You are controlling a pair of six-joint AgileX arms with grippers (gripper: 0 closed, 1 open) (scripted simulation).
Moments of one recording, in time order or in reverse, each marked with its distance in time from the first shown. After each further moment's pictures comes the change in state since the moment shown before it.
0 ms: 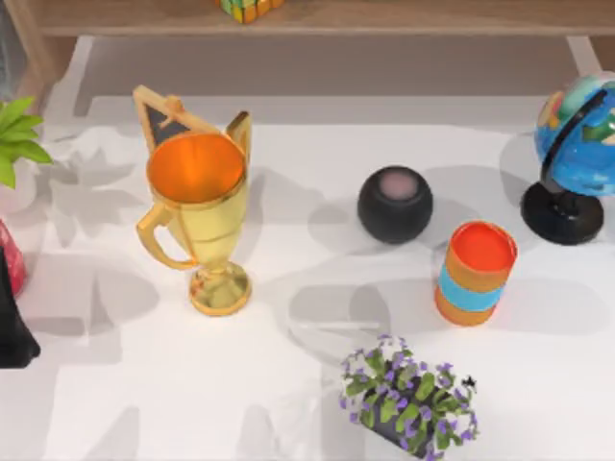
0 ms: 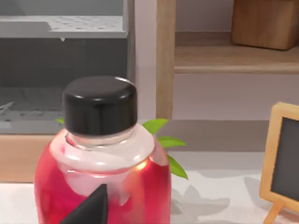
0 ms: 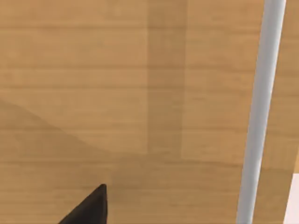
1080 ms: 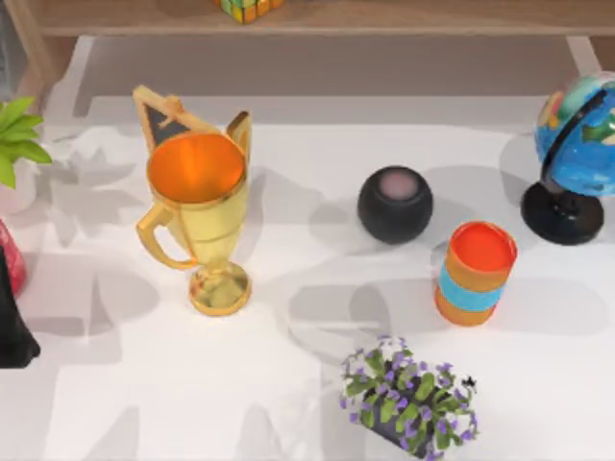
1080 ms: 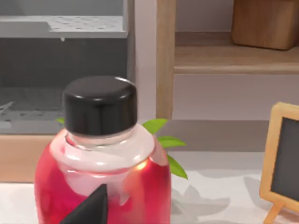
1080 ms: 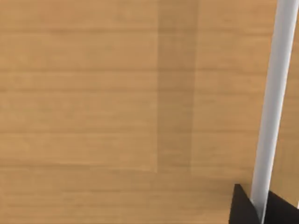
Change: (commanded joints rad) left arm 0.000 0.000 0.000 0.000 0.000 0.000; right arm 0.000 0.000 0.000 0.000 0.000 0.000
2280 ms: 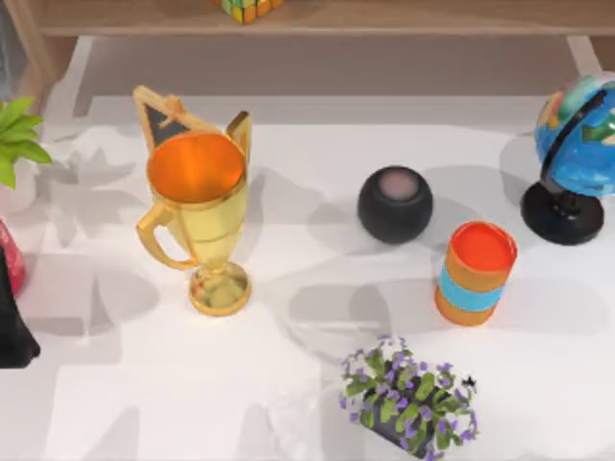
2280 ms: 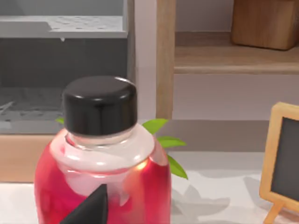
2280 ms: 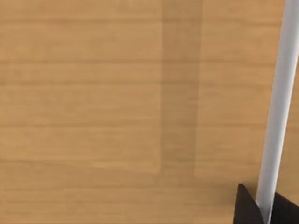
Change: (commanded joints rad) left arm 0.000 0.000 0.000 0.000 0.000 0.000; right arm 0.123 0.103 0.256 -0.165 0.131 0.000
